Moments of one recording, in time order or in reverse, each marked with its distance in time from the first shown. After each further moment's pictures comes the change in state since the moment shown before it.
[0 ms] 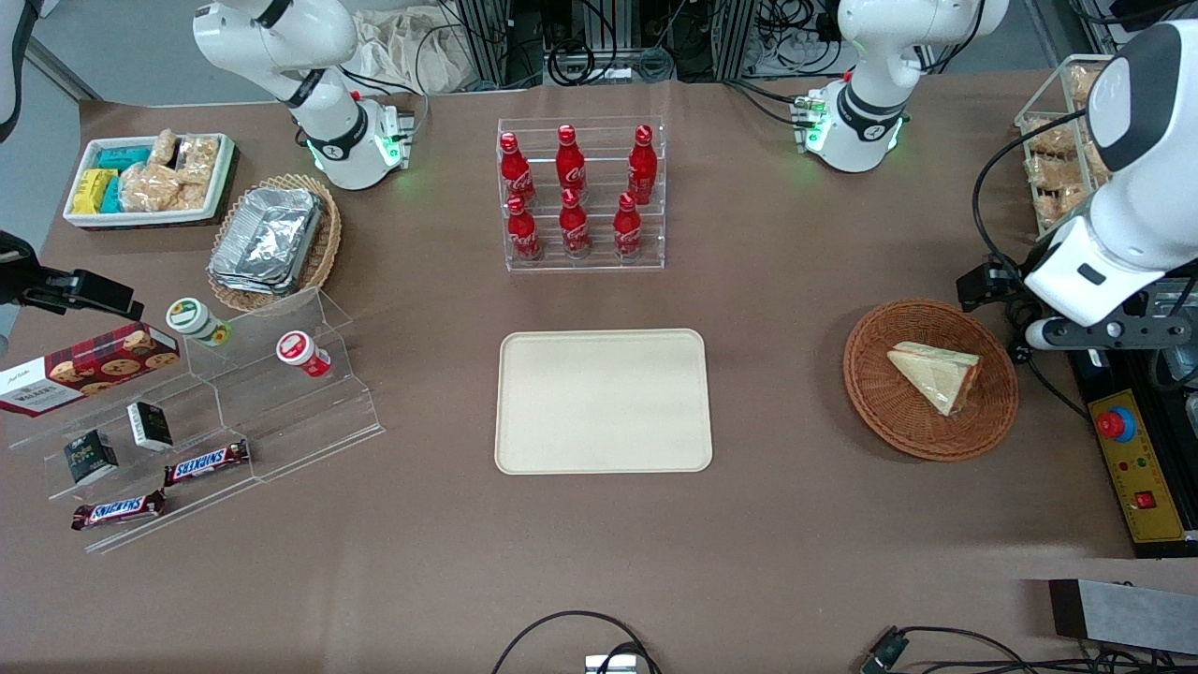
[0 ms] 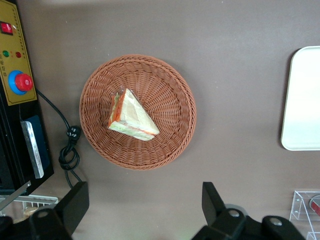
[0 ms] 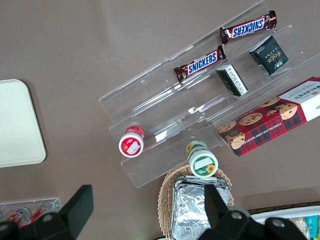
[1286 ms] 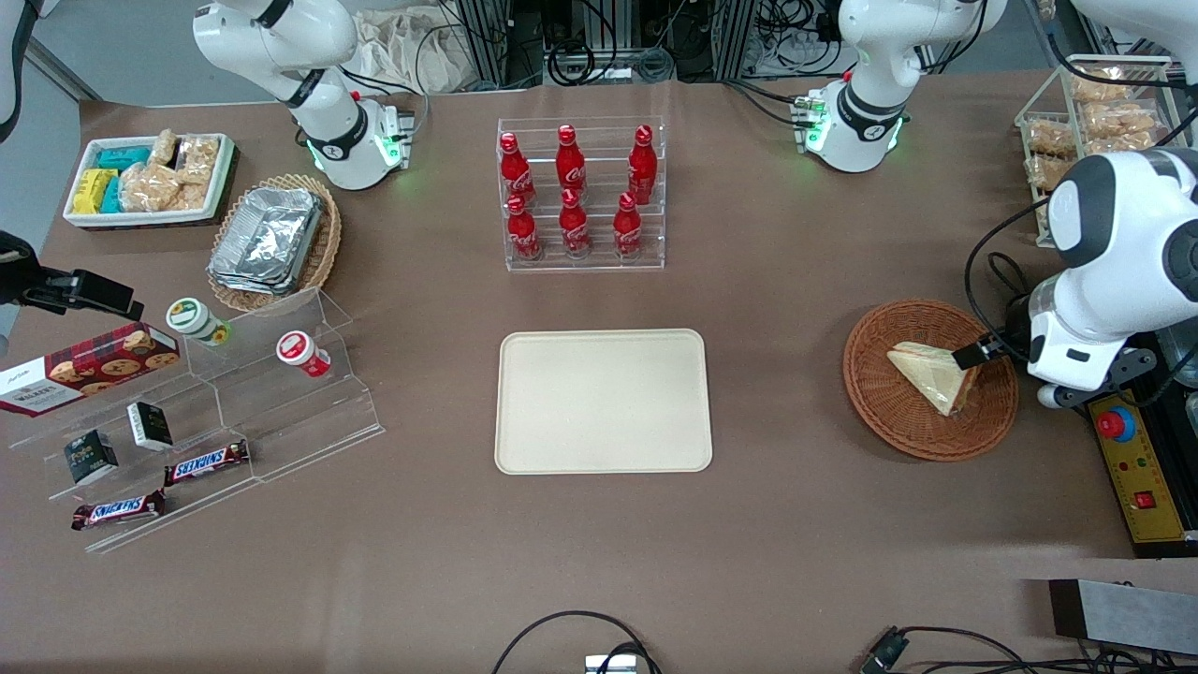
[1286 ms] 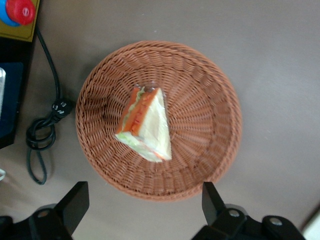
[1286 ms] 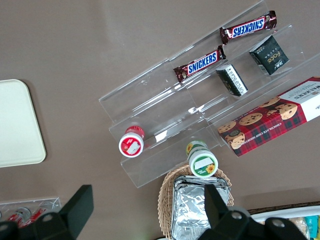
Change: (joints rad) arm 0.113 0.055 0.013 -0.331 0.010 0.379 -0.373
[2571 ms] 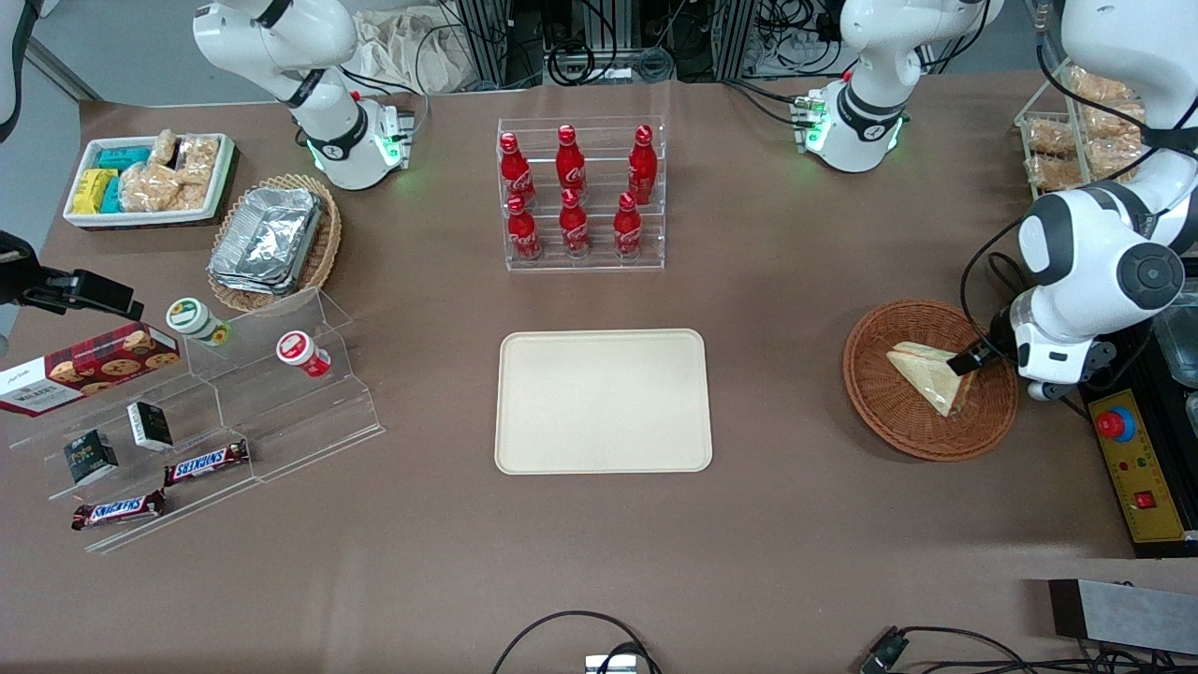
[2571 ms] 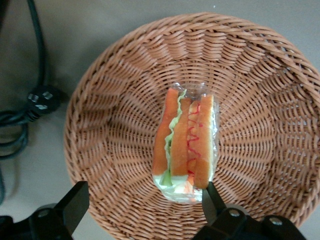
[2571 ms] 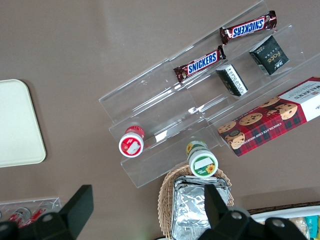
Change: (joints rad) arm 0.106 0.065 0.001 -0.234 -0.045 0.319 -0.035
